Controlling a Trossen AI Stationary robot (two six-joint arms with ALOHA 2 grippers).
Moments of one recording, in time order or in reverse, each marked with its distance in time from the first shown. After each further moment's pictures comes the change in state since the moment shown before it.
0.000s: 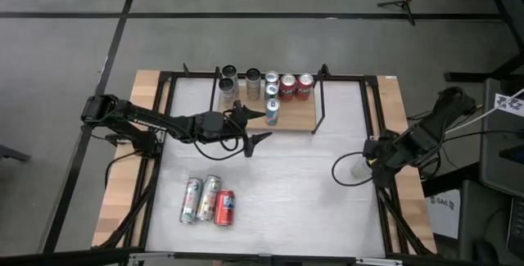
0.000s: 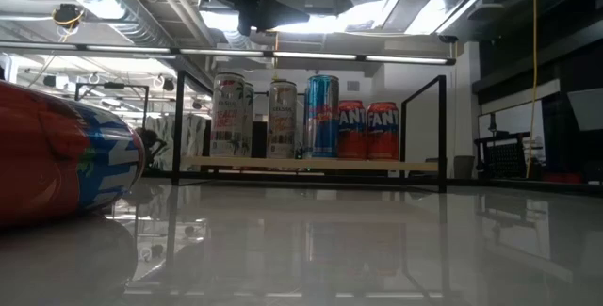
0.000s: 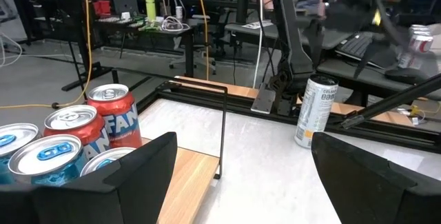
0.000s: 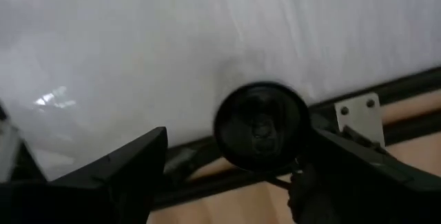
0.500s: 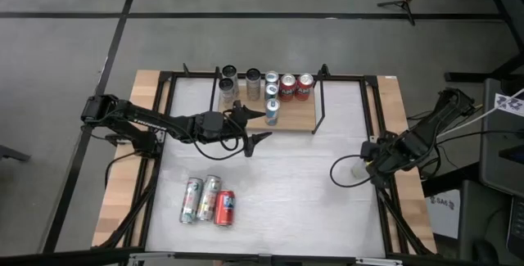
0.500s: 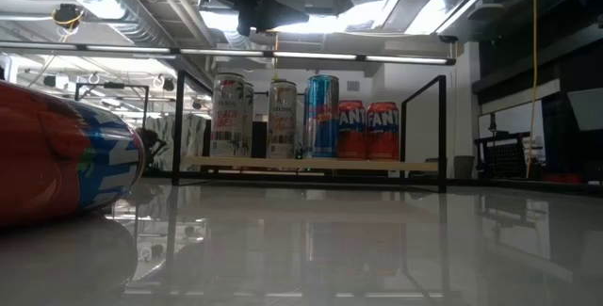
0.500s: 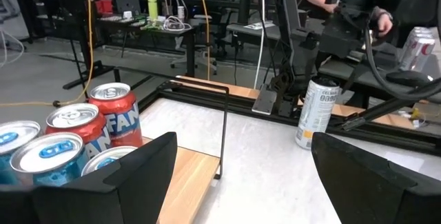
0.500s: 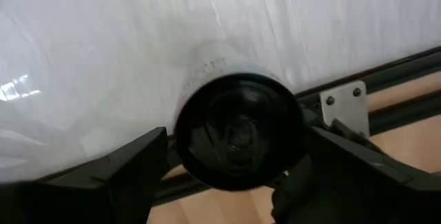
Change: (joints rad) left arm 0.000 0.000 0.000 0.000 -0.006 -0.015; right arm 0.002 0.002 -0.112 0.012 -0.002 -0.010
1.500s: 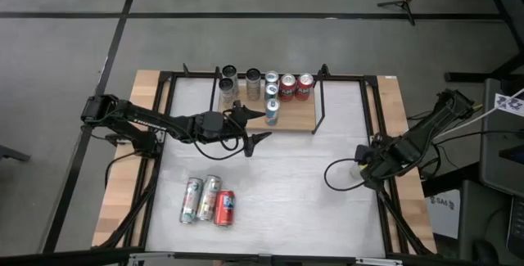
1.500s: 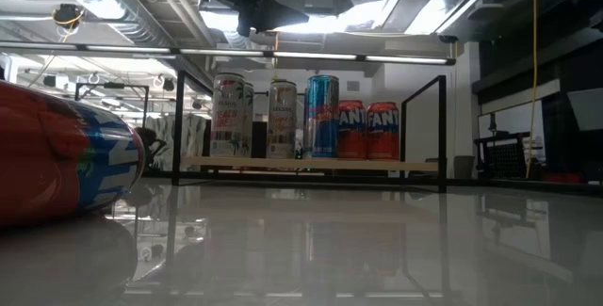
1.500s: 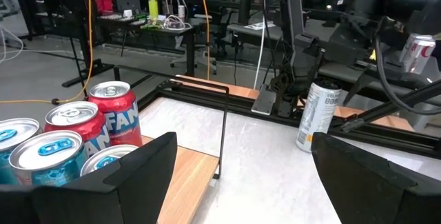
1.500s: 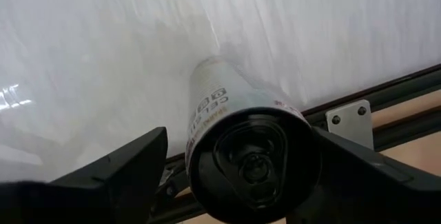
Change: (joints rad) left arm 0.000 0.000 0.000 0.000 -0.001 -0.010; right arm -0.001 0.077 0.000 0.067 0.037 -0.001
